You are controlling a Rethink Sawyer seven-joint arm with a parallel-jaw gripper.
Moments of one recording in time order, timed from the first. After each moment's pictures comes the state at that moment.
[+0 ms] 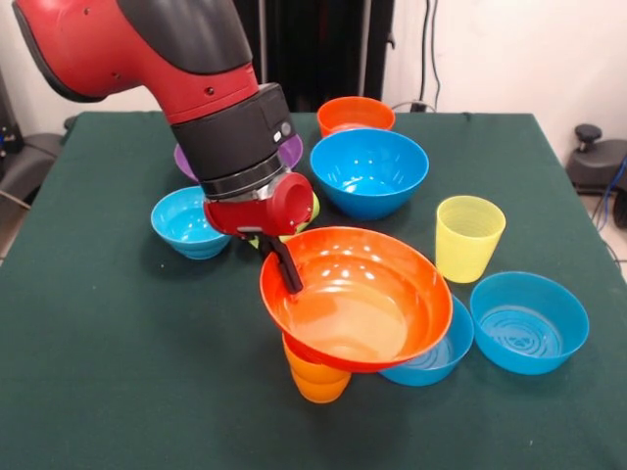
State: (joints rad) arm -0.81 -0.40 0.57 1.61 -0.14 0.34 1.95
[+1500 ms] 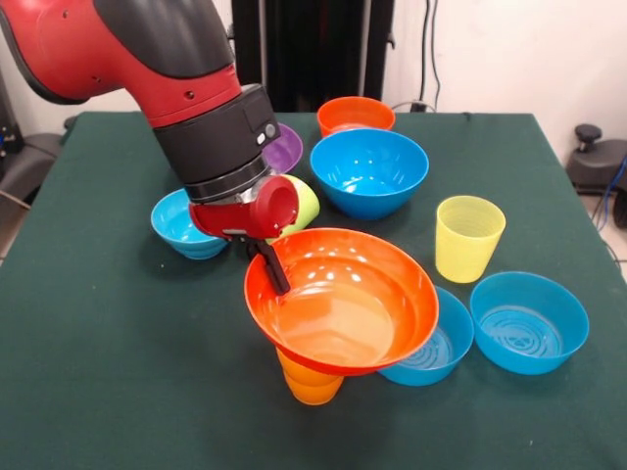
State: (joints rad) arm -0.82 -0.39 0.58 1.58 -0.14 0.40 1.95
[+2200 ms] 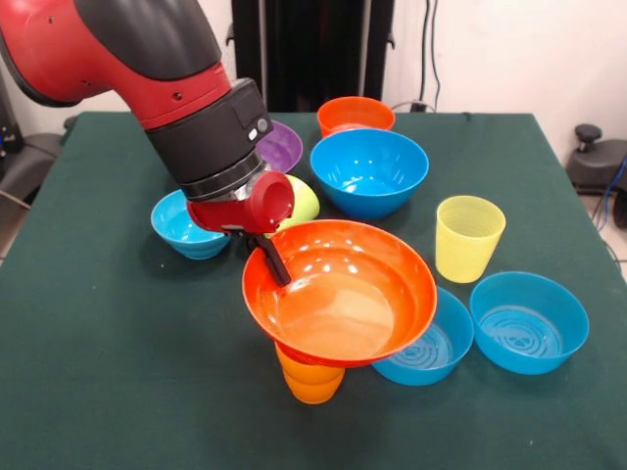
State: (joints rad) arm -0.84 -0.38 0.60 1.57 -0.13 0.48 1.95
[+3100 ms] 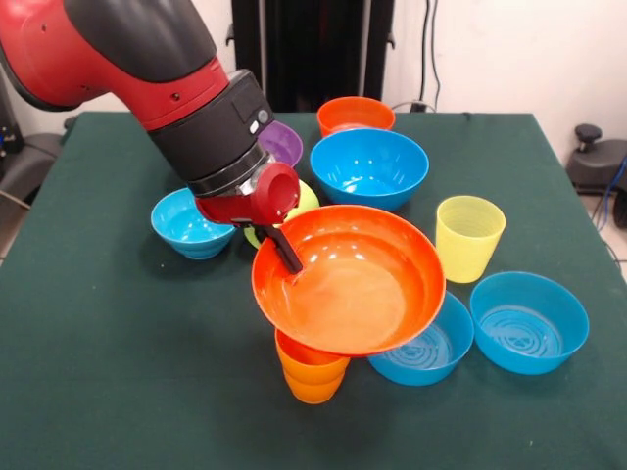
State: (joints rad) arm -0.87 -0.36 0.63 1.57 -0.12 0.56 1.95
